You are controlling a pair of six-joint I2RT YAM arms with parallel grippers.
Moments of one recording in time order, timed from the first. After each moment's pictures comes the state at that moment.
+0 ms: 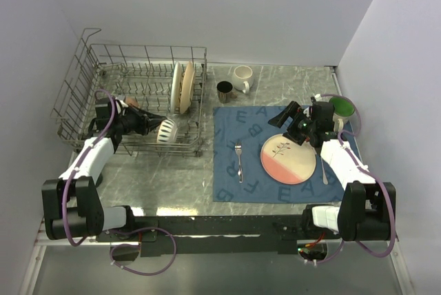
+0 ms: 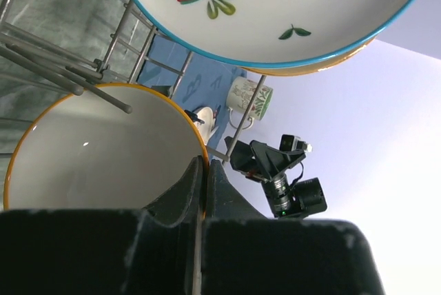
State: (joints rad) left arm 0.09 1.28 0.76 -0.07 0.73 -1.21; right arm -0.01 1.23 0.72 -0.17 -0.41 0.70
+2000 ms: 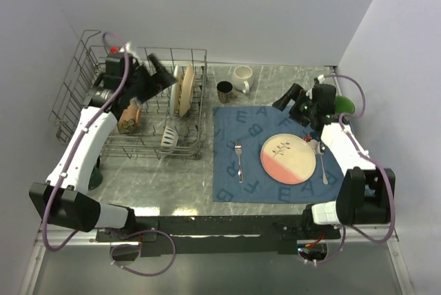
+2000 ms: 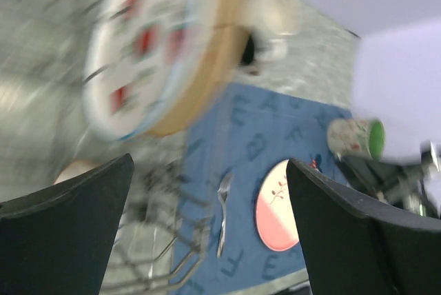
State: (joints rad) left arm -0.18 1.35 1.42 -0.62 0.16 -0.74; right arm 0.00 1.34 0.92 -0.20 -0.30 0.62
